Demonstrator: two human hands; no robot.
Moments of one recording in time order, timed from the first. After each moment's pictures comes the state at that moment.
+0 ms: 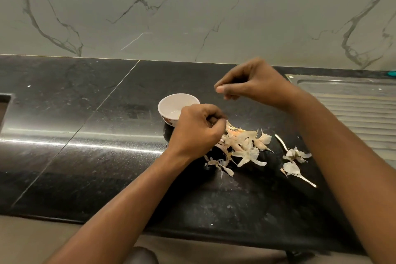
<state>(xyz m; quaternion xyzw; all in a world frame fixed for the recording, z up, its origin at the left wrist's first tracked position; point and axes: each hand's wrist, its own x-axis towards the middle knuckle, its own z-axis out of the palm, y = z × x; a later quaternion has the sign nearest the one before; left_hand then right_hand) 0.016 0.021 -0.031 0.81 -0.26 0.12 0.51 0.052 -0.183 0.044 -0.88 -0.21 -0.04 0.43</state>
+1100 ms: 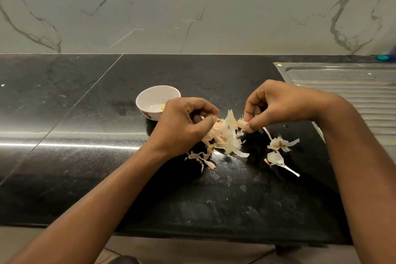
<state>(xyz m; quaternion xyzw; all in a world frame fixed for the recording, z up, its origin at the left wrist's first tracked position) 0.018 0.015 -0.042 0.80 -0.31 0.07 0.51 -0.005 -0.244 0.030 -0.93 -0.11 0.15 0.31</state>
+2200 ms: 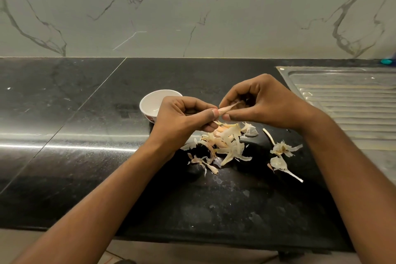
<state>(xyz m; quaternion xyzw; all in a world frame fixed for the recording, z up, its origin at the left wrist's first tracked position) 0.020 0.018 -0.031 0.69 -0.24 -0.03 0.68 0.001 -0.221 0.015 -0.88 -0.25 -0.04 0.41</state>
